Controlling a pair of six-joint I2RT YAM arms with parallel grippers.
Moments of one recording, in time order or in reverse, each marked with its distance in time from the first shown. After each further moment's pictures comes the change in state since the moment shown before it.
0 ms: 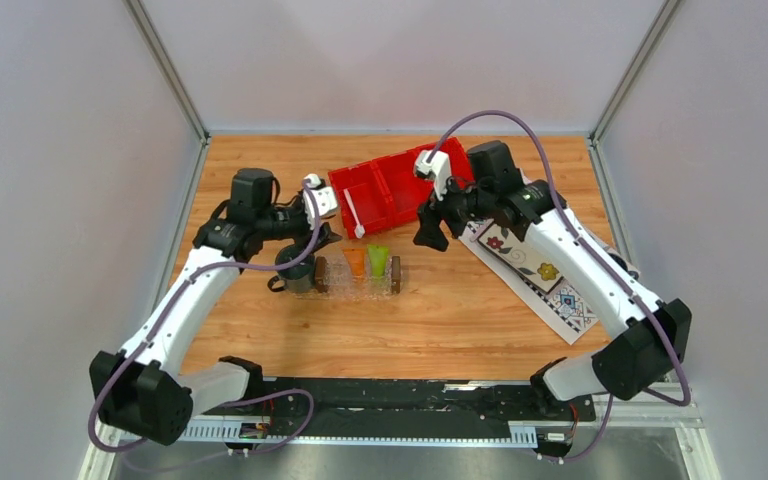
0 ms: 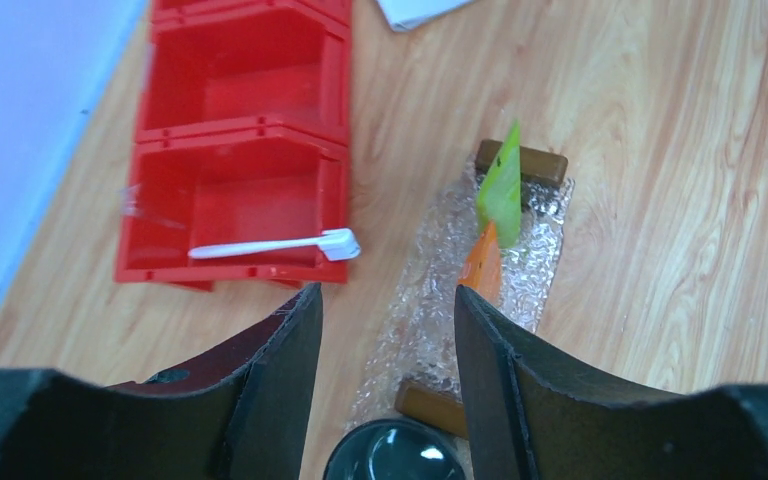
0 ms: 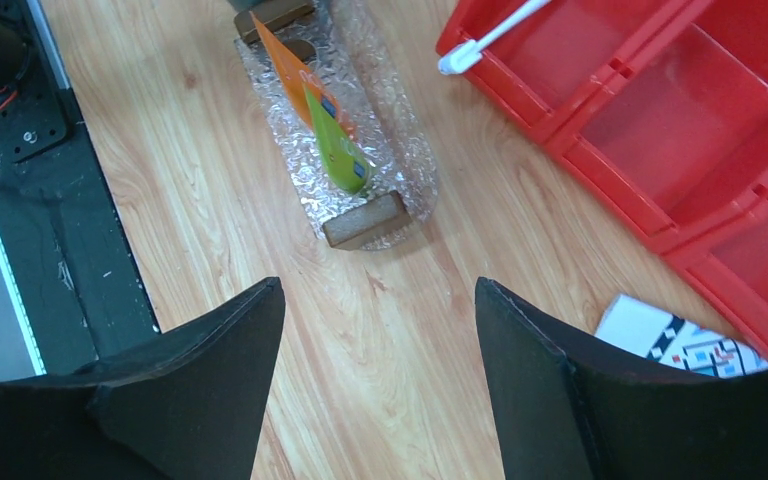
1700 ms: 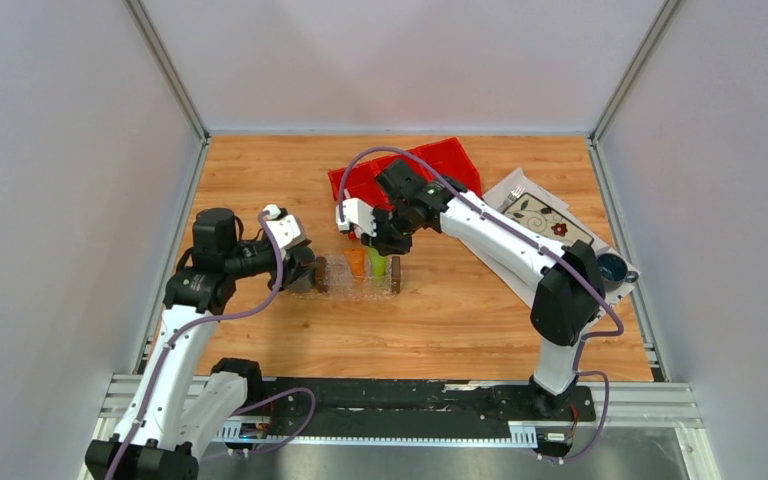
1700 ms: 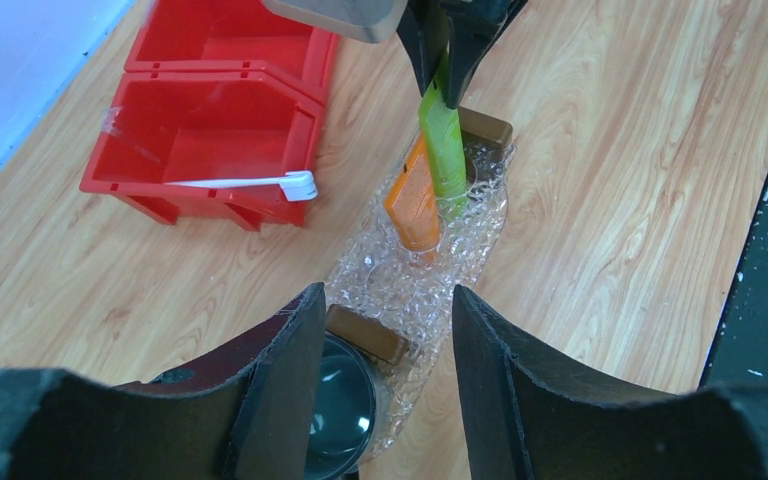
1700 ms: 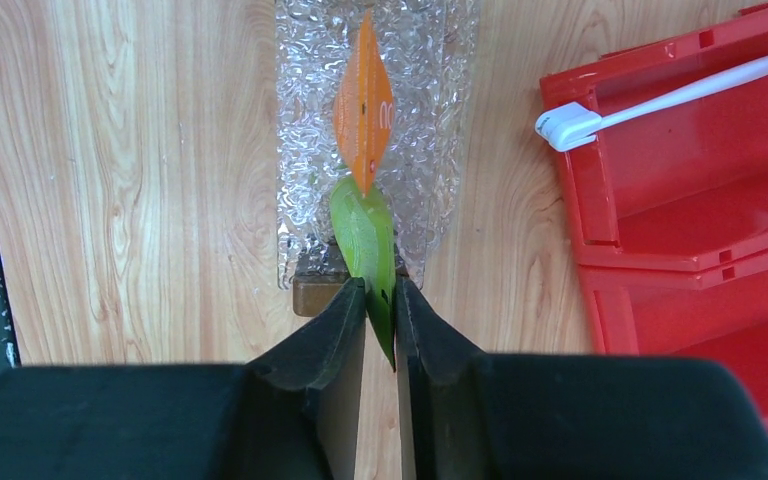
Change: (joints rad) left arm 0.190 -0.368 -0.231 -0.030 0.125 -0.124; right arm 0.278 0.426 0.294 -0.185 0.188 -0.428
